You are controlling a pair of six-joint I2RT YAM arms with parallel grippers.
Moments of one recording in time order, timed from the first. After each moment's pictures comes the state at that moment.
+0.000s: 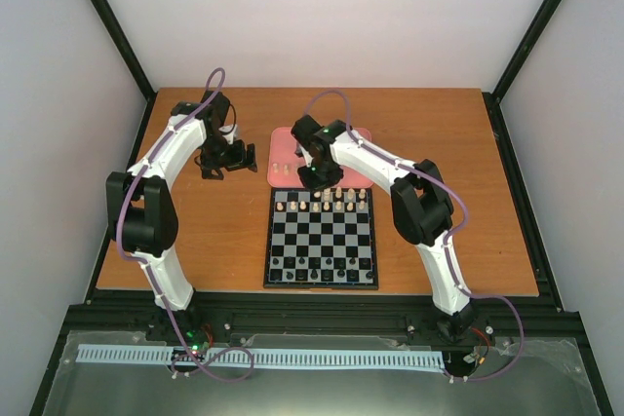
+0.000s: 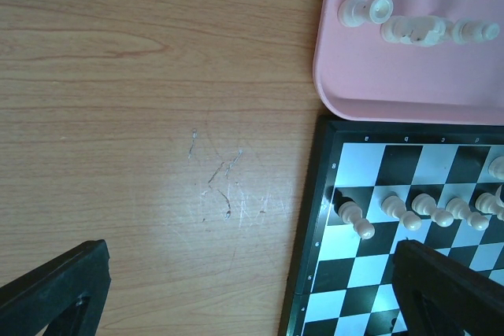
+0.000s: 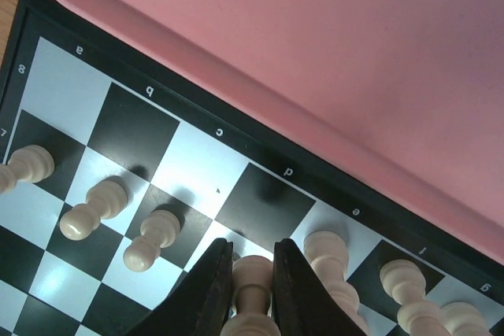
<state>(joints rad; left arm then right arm) -0.16 1.82 1.57 -1.17 0.21 -0.30 0.71 2.20 1.90 -1.09 -0.09 0.23</state>
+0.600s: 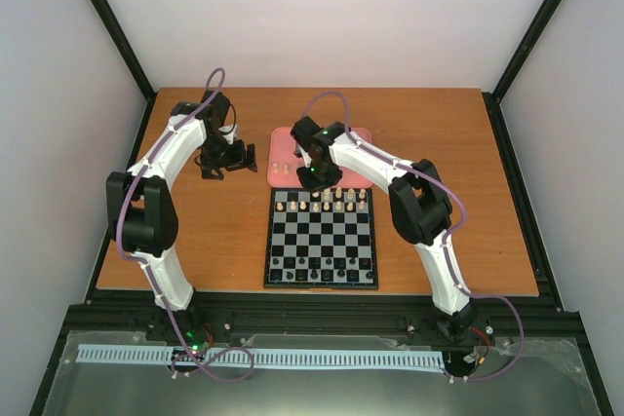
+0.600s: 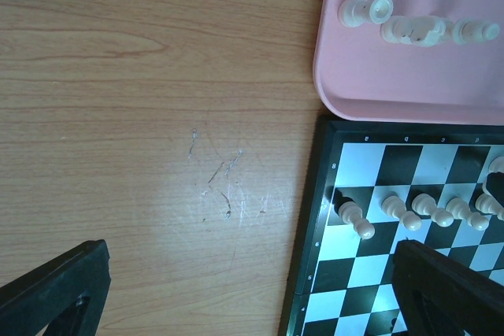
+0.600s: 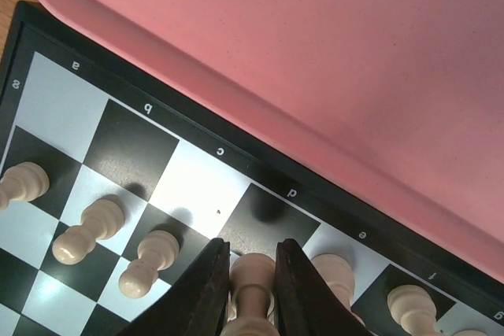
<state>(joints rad) -0.16 1.82 1.57 -1.17 0.21 -0.30 0.71 2.21 1.89 -1.04 -0.09 0.23</state>
